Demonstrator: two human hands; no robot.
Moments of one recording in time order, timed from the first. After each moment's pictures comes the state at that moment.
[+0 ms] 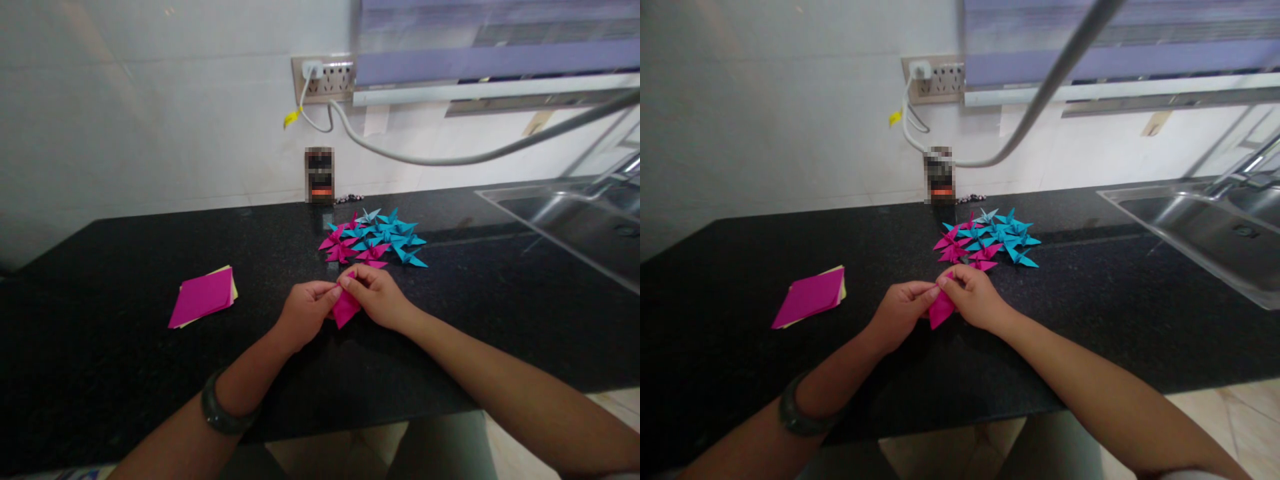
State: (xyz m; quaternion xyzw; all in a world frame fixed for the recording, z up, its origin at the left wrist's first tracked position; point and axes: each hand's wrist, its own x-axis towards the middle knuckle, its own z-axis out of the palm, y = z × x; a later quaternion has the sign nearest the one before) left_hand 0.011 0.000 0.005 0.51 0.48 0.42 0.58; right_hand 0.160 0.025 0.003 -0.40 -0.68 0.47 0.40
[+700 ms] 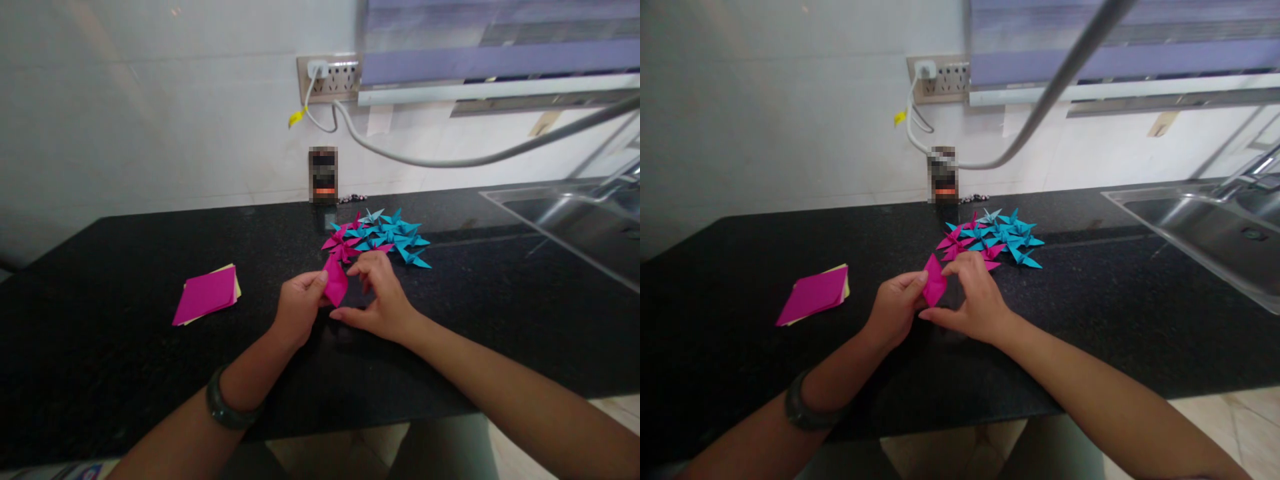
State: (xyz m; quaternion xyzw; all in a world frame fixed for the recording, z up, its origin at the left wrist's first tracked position) left_hand 0.014 0.004 -0.001 0.41 0.46 0.55 0.57; right_hand 0.166 0.016 0.004 -0.34 -0.82 0.12 0.45
